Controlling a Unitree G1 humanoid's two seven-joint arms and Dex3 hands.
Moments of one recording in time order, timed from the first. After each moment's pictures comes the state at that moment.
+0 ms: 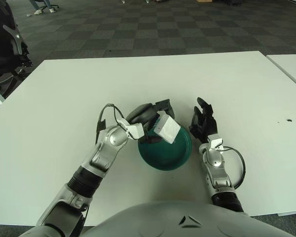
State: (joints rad) left arm -0.15 0.29 -0.41 -0.09 0.34 -0.18 -0.31; right arm 0.07 0.10 0.03 0.28 -0.13 -0.29 -0.18
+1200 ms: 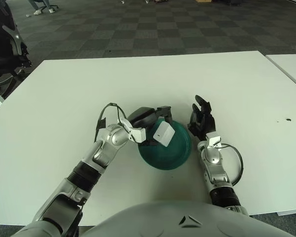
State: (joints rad) left arm -0.20 0.33 -0.43 0.01 0.47 -0.28 -0.31; right arm 0.02 0.10 0.02 0.37 -0.13 -0.37 -0.18
